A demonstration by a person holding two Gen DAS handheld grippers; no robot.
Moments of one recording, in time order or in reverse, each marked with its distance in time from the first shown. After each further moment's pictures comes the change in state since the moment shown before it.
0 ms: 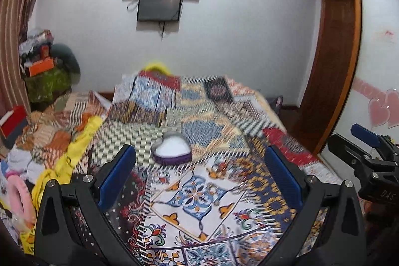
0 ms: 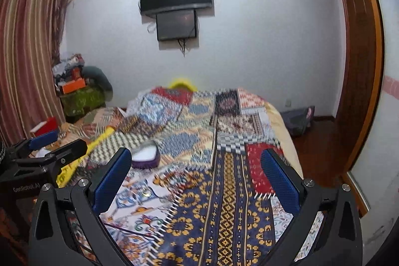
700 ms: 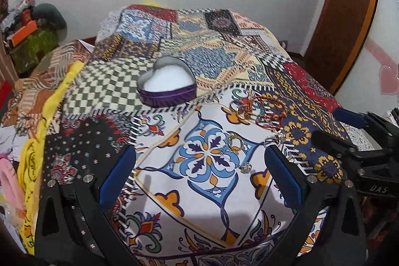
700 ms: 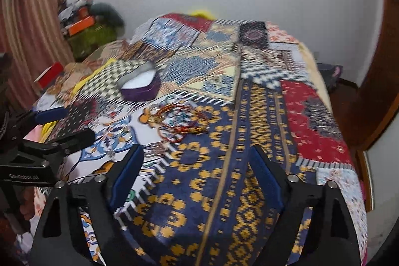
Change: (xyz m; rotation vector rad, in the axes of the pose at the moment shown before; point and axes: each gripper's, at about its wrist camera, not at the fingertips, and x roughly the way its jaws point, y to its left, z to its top) left arm 0.108 0.014 -0.056 0.016 0.353 -0.034; right arm 0.103 0.000 -0.047 -0.092 0.374 0.166
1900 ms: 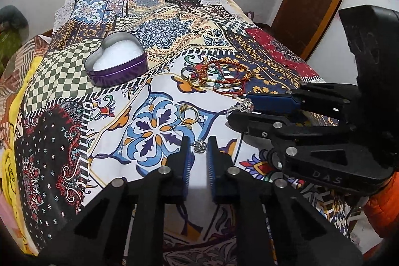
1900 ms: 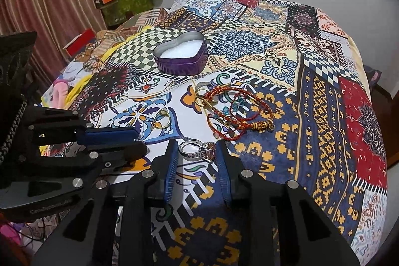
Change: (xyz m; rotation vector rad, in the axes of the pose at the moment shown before) left arm 0.021 -0.027 -0.009 0.114 0.141 -0.175; right arm 0.039 0.021 0.004 -0.102 0.138 0.161
